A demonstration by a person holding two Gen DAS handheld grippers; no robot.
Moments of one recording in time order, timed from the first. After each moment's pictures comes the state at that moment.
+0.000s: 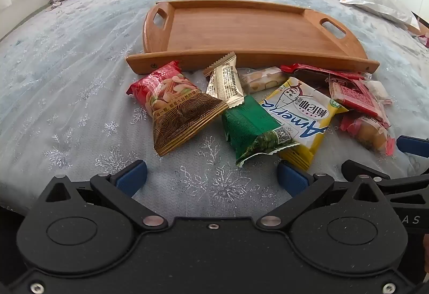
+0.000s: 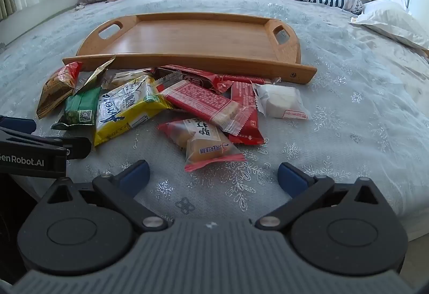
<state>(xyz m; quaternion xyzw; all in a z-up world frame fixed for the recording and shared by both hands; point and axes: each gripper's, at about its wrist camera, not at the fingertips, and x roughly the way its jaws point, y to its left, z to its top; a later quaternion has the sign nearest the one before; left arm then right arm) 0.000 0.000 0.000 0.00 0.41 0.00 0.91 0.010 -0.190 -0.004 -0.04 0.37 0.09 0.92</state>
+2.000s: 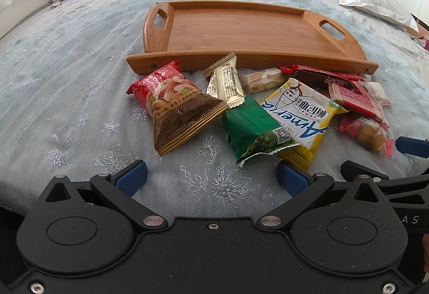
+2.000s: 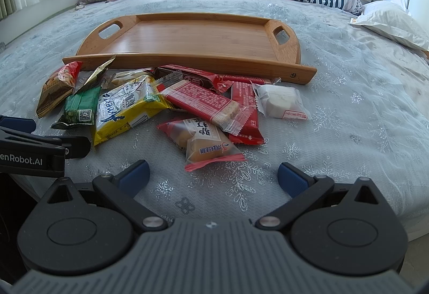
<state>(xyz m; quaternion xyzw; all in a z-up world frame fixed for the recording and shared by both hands) 0.000 0.000 0.000 -0.01 0.41 0.00 0.91 0.009 -0.189 -0.004 -0.04 0.37 0.09 0.92</state>
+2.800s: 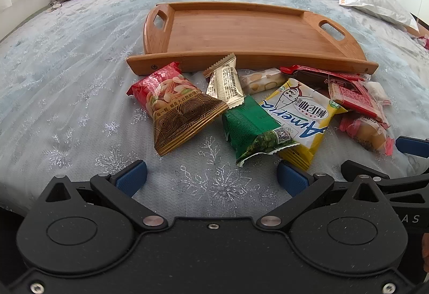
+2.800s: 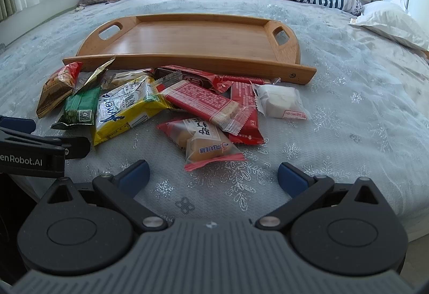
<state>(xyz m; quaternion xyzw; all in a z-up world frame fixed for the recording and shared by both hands) 0.000 -0.002 0.000 0.00 0.41 0.00 0.91 0.007 -0.192 -0.003 -0.03 0.37 0.09 0.92</state>
